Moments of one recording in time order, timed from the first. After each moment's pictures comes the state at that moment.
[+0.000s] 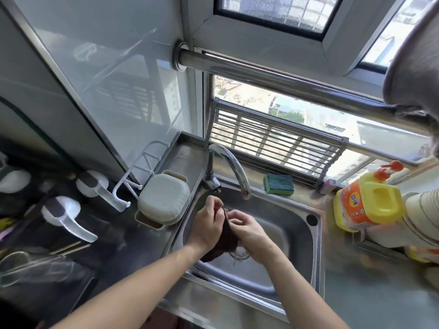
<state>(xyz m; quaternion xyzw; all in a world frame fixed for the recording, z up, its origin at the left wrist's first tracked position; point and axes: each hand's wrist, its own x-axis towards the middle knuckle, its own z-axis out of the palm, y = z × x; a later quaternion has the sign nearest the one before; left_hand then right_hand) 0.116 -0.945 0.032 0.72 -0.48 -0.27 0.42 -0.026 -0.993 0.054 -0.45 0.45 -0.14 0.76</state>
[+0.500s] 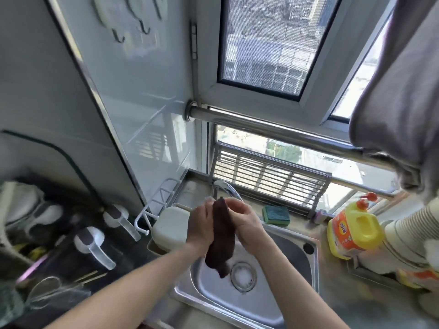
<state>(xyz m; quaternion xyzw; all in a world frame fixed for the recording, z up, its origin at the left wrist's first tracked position) 0.148 -0.964 0.147 0.73 -0.40 -0.24 0.49 0.025 -1.008 0.179 -0.44 0.33 -0.32 0.77</state>
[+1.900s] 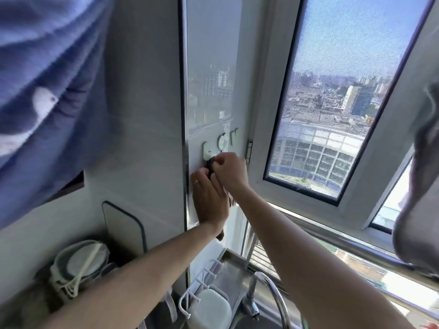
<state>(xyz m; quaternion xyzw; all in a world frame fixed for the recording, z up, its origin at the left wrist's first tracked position) 0.277 -1.017 0.414 0.69 -0.30 0.16 0.63 0.257 -1.079 0.483 -0.81 0.35 -0.38 0.26</state>
